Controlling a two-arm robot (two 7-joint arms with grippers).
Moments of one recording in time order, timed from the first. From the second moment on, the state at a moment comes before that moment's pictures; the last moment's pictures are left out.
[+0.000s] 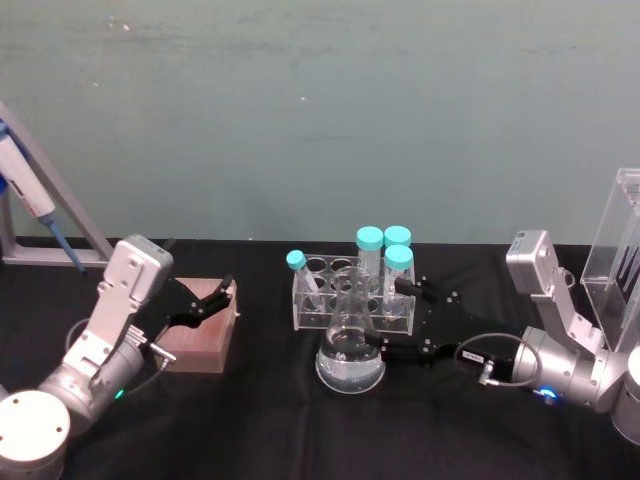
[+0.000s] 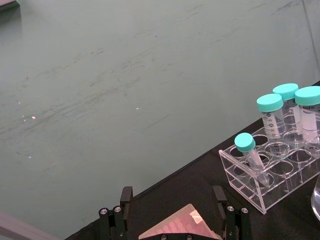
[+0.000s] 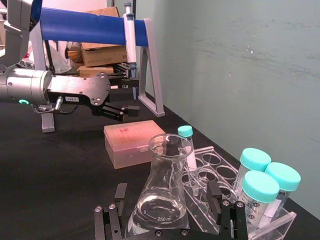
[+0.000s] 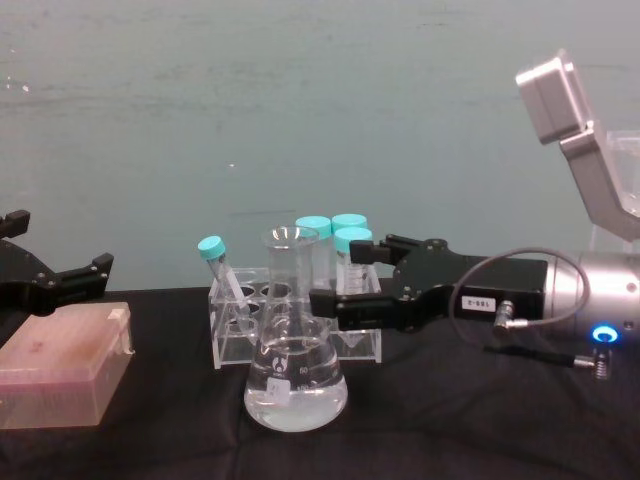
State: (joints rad) left arm -0.20 0.60 0.45 -1.41 -0.25 -0.12 0.03; right arm 0.57 0.27 -0.54 -0.94 0.38 -0.26 0.84
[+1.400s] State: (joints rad) left arm -0.20 0.60 0.45 -1.41 -0.25 -0.12 0.03; right arm 0.71 0.18 -0.58 -0.72 0.41 -0.32 0.92
